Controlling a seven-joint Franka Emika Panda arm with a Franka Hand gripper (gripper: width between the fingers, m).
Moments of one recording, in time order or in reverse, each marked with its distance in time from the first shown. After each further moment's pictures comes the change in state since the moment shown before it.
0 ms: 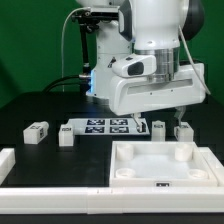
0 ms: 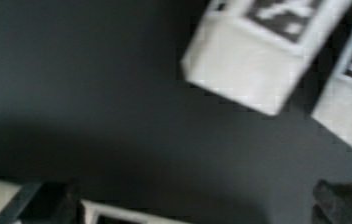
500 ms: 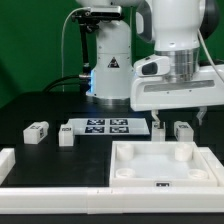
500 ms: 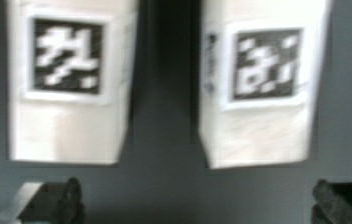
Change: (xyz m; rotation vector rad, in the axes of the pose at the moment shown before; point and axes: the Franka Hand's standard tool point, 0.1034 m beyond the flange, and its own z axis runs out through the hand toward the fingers) arm -0.009 -0.061 0.005 0.022 -0.011 0.220
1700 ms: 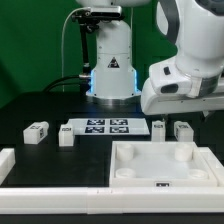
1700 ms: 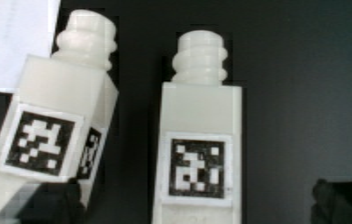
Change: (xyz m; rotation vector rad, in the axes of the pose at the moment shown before) arm -0.022 -0.002 -0.004 -0.060 -0.710 -0.070
